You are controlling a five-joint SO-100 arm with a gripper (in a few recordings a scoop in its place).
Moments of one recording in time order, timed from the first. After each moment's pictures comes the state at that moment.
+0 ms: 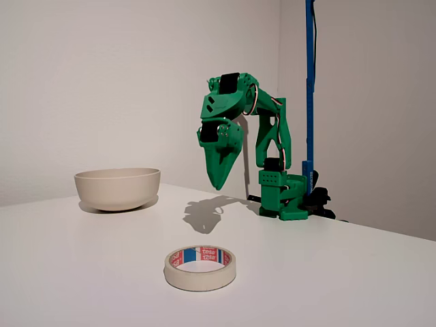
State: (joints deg) arm -12.0 88.6 75.8 79.3 11.6
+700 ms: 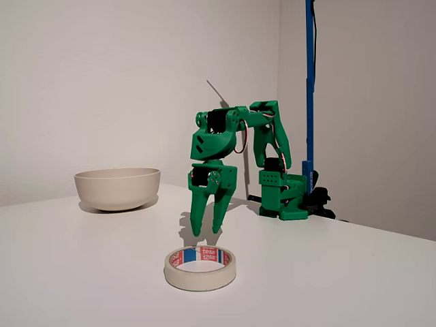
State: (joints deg) arm -12.7 71.1 73.4 71.5 13.9
